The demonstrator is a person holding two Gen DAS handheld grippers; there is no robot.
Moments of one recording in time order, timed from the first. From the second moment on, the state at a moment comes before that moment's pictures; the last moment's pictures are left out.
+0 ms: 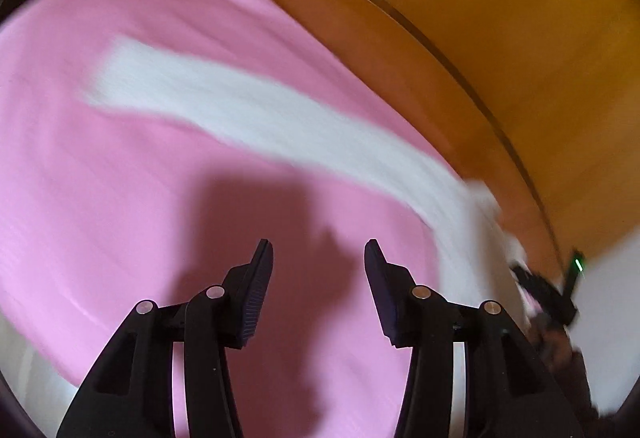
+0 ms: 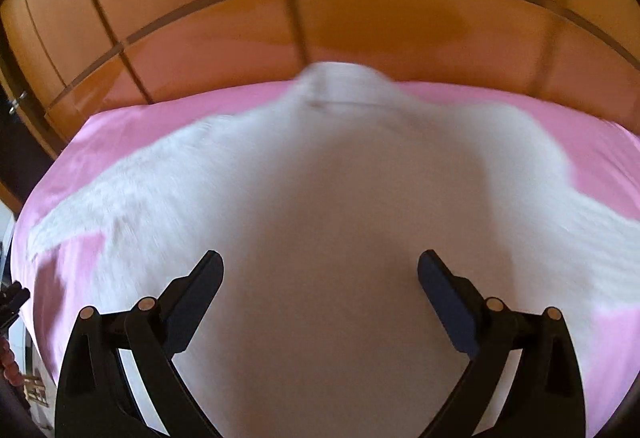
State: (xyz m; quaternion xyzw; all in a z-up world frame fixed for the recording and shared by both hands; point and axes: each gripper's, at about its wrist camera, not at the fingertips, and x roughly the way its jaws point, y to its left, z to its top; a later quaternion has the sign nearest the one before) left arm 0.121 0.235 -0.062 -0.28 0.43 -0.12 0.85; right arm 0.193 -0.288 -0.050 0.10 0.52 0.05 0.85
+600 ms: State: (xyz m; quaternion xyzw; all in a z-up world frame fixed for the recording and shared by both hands) left arm 0.064 0.110 -0.102 -0.25 0.52 -0.30 0.76; right arm -0.048 -0.401 -0.045 0.24 0.58 0.04 0.78
